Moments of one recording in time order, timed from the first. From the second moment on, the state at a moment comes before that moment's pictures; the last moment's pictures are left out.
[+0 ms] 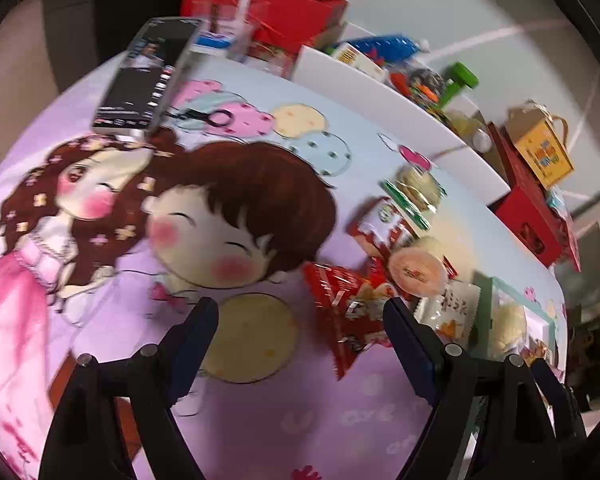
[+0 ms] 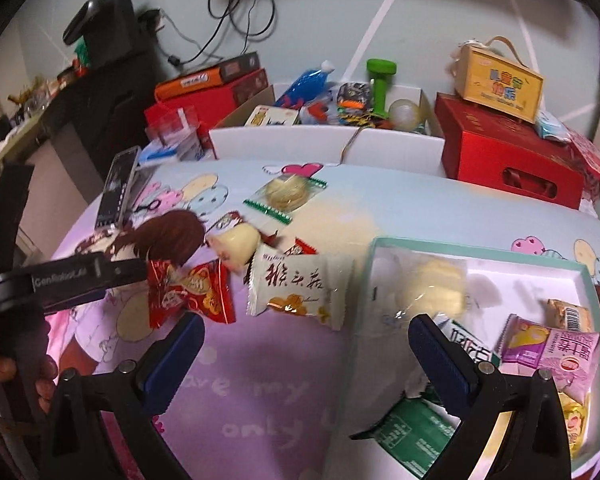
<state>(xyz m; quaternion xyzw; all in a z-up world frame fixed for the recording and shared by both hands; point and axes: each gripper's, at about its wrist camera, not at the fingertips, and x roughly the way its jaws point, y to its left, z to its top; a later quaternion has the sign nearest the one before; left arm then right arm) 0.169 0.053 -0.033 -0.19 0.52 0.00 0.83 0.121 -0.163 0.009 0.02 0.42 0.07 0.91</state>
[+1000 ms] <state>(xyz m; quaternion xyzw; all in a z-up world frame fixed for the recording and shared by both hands) 0.190 0.053 -0.061 -0.21 0.53 -0.02 0.82 0.176 -0.127 0.000 -0.05 0.42 0.12 0.90</state>
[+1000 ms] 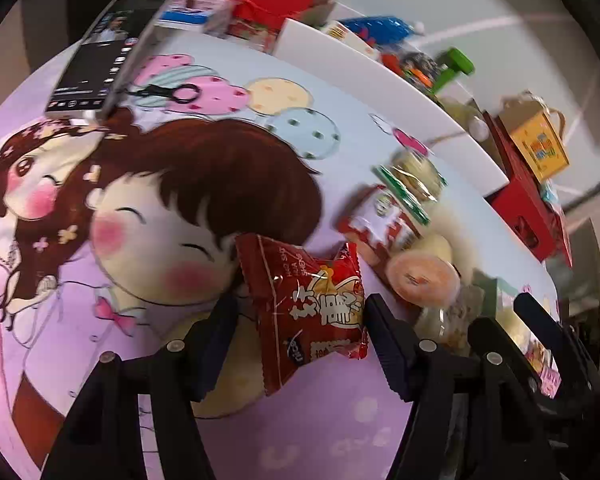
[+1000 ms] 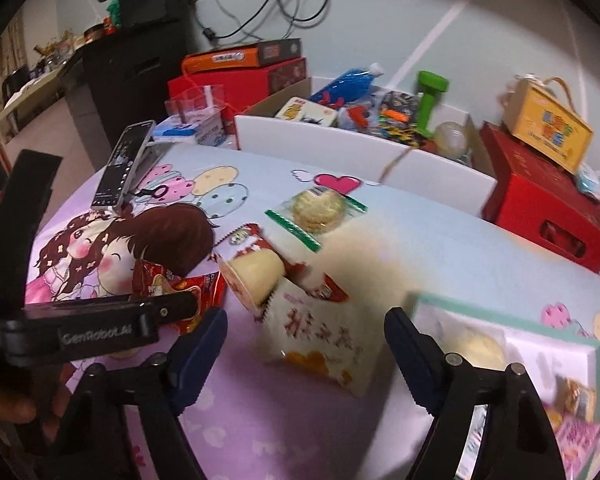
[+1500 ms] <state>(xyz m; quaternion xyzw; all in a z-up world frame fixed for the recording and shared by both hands) 0.197 0.075 -0.064 -0.23 0.52 -0.01 0.82 0.220 -0.079 -0.025 -0.10 0.44 0.19 0.87</state>
